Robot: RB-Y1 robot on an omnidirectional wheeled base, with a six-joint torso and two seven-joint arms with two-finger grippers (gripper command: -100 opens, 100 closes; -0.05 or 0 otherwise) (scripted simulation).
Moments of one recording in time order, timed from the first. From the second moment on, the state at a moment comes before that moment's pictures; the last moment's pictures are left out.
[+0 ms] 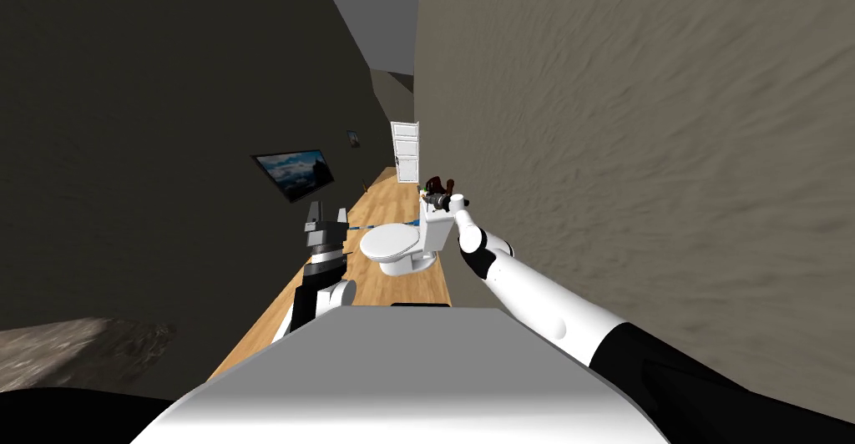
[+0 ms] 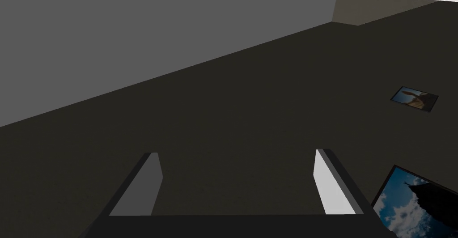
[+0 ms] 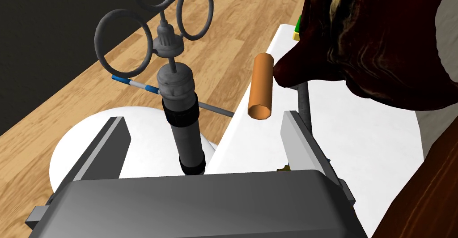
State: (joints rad) left arm 0.47 -0.04 0.06 -2.22 0.09 -0.52 0.04; right arm -1.16 -0.01 -0.76 -0.51 -0.79 0.66 -0.21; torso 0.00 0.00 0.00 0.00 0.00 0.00
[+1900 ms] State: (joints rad) left arm 0.47 -0.04 0.06 -2.22 0.09 -0.52 0.04; right arm -1.12 -0.06 -0.65 -0.53 -0.83 0.61 -0.28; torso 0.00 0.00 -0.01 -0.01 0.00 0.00
